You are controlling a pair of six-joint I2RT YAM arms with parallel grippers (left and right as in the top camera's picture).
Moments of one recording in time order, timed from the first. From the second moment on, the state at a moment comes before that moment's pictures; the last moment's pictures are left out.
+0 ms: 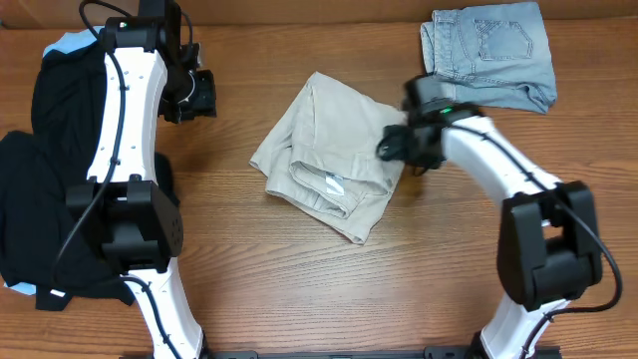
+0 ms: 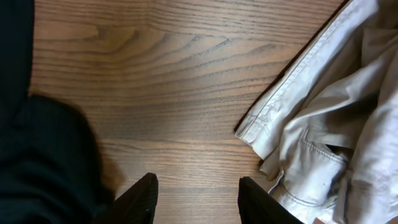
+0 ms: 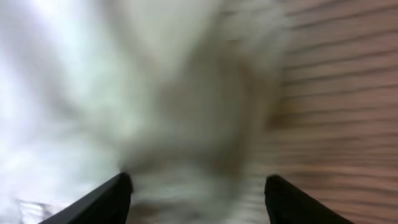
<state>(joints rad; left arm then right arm) 0.03 2.16 2.15 -1.42 0.11 -0.10 0.23 1.93 1.37 -0.73 -0.15 0.38</state>
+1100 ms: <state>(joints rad) 0.03 2.16 2.15 -1.43 0.11 -0.10 0.52 1.92 1.31 -0.85 -0.15 0.71</state>
